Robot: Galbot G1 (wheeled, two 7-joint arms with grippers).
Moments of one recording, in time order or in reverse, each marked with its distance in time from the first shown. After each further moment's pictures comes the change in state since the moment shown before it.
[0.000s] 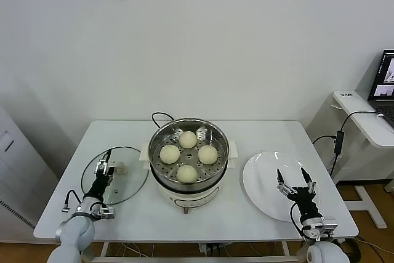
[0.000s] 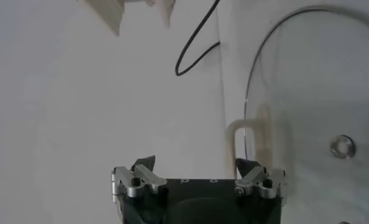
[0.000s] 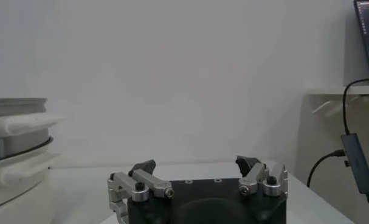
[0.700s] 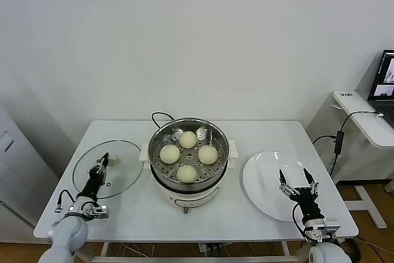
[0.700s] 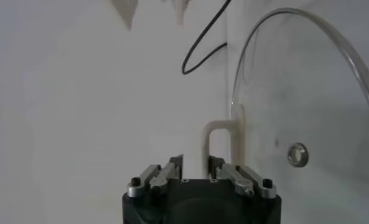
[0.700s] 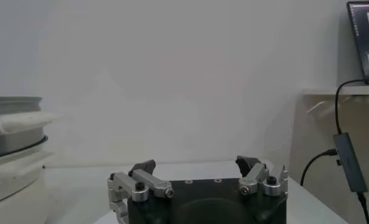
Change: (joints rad) left arm 0.041 0.045 -0.019 -0.085 -0.093 -0.011 0.043; right arm -0.006 0.001 0.010 0.008 -0.004 0.001 -0.001
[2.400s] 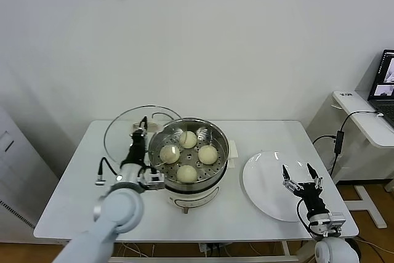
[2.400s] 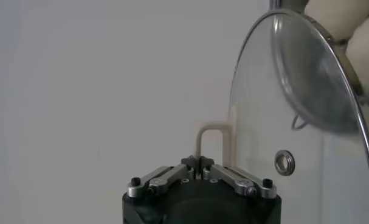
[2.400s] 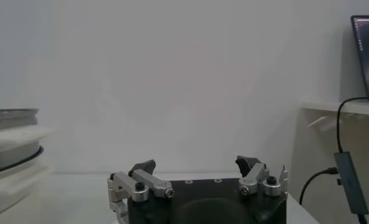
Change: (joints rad) left arm -0.164 0.110 0.574 -0.644 0.019 0.784 0.532; right arm 0.010 -0.037 0.011 0.018 0.009 -0.033 -0.009
